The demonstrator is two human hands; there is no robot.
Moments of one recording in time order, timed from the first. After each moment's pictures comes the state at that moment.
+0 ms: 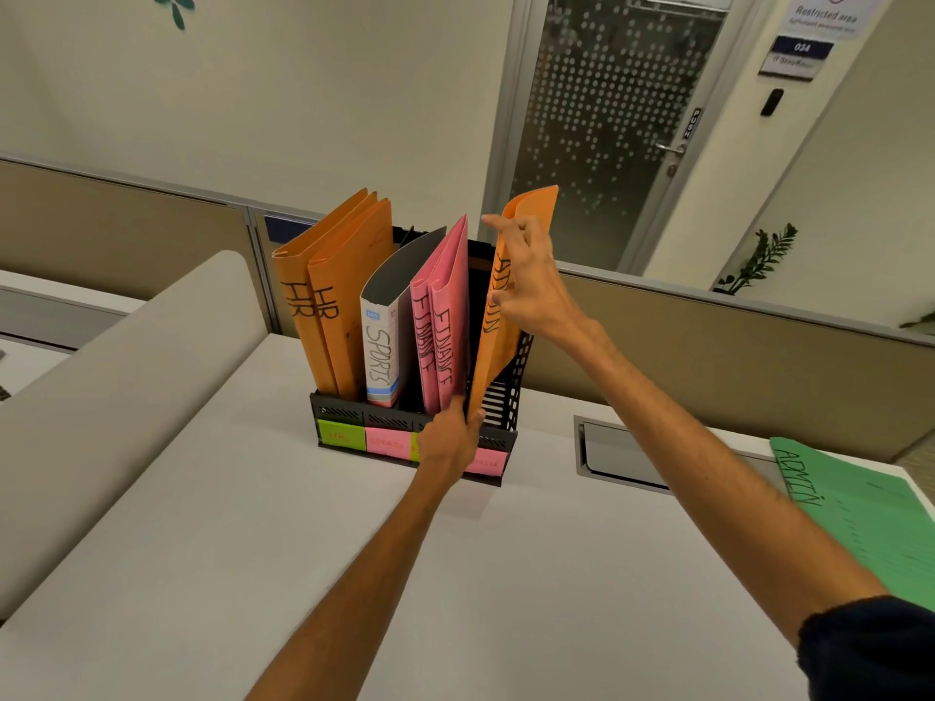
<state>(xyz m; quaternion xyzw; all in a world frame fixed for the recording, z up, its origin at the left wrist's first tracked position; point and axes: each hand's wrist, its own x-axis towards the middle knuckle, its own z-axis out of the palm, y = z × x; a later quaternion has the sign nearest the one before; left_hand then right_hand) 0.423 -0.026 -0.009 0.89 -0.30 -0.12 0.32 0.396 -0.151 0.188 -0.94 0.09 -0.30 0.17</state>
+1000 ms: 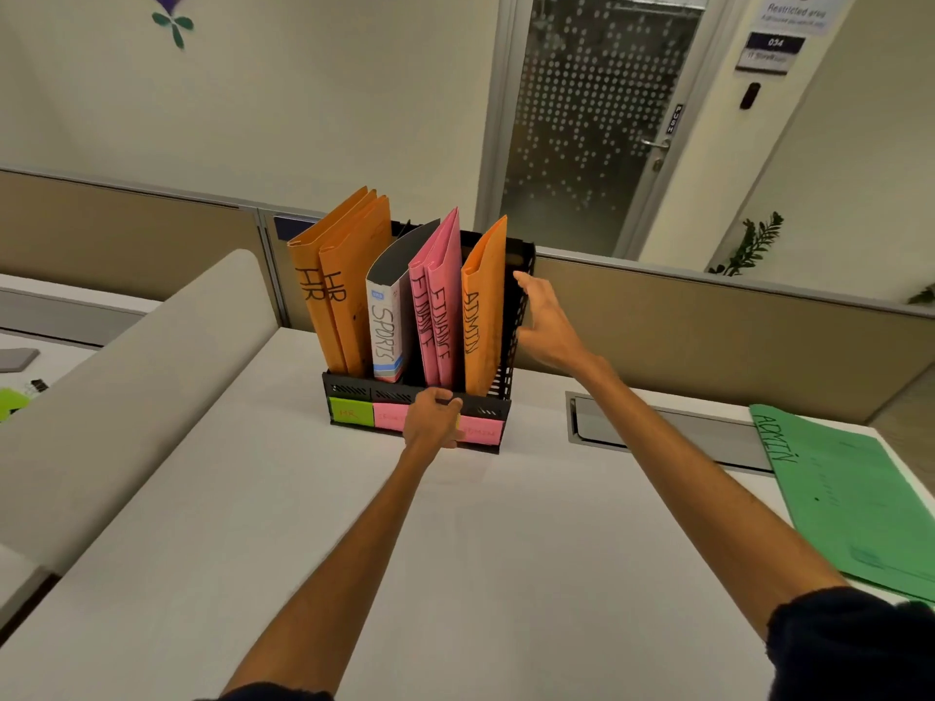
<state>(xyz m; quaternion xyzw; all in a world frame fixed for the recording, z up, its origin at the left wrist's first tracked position) 0.399 0.024 0.014 0.80 -0.17 -0.25 0.52 0.320 -0.129 0.141 -0.91 0.19 -0.21 0.30</state>
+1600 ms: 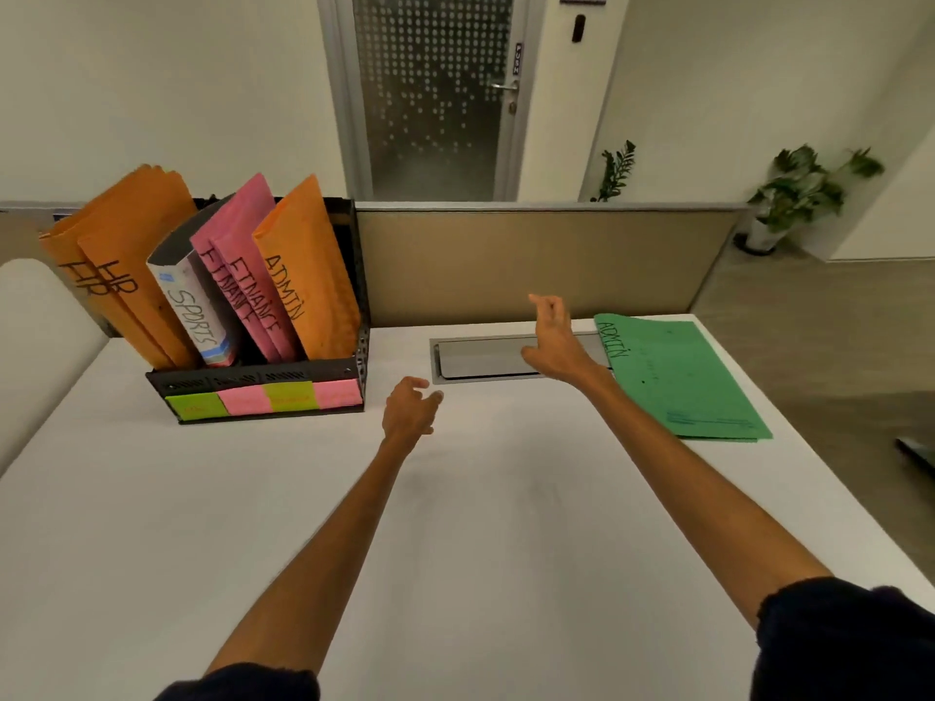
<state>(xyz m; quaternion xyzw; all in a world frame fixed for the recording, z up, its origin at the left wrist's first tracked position) 0.222 -0.066 0.003 0.79 -0.25 -0.29 0.47 0.061 -0.220 0.087 -0.88 0.38 -0.17 0.21</state>
